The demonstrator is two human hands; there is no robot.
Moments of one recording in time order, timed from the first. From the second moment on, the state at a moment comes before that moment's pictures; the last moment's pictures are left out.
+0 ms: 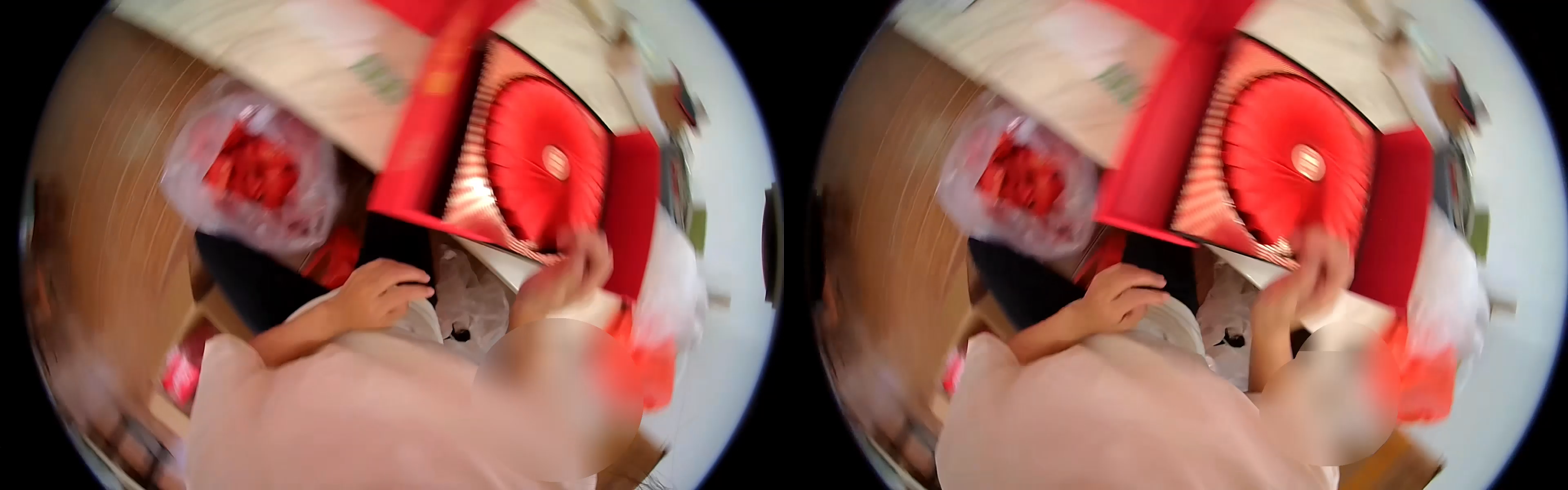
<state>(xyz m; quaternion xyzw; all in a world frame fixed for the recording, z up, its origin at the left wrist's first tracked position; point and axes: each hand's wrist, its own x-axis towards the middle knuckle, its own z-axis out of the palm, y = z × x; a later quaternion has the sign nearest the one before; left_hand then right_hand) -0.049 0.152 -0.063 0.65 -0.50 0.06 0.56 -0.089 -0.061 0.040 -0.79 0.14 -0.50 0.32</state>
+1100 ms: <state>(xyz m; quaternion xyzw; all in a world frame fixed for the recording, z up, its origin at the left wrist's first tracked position) 0.065 0.327 -0.281 0.79 0.16 0.10 0.58 0.185 0.214 -0.265 -0.80 -0.18 0.34 0.46</state>
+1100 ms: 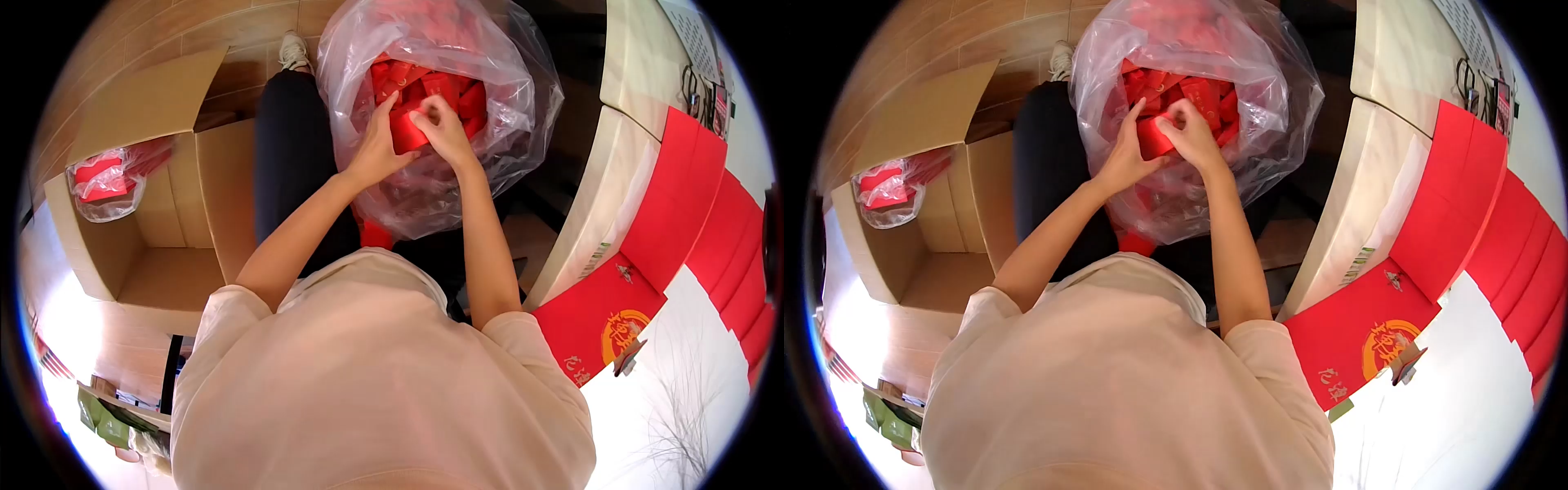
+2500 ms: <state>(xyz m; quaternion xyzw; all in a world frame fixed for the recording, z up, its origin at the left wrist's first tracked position) 0.087 0.352 -0.295 0.33 0.45 -0.02 0.83 0.228 0.184 -0.285 -0.88 -0.12 0.37 0.28</state>
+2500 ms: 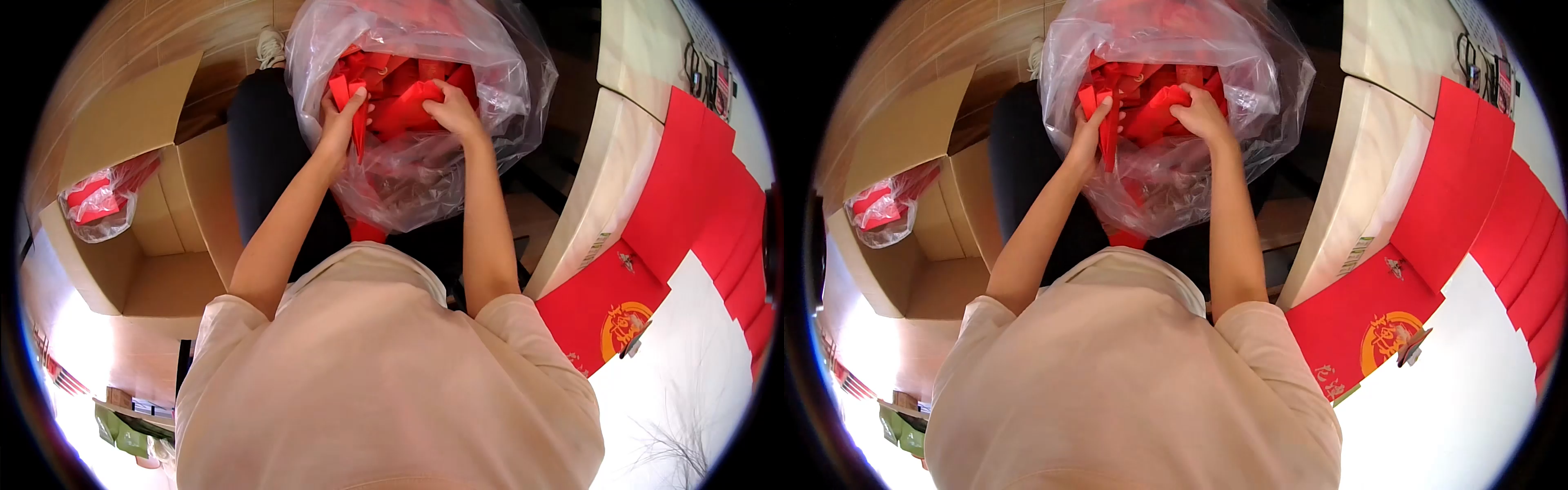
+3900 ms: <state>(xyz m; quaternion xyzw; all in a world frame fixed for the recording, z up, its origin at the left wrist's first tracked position) 0.039 0.328 -0.217 -0.04 0.27 -0.24 0.93 0.060 0.171 -0.103 -0.92 -0.11 -0.27 0.26</state>
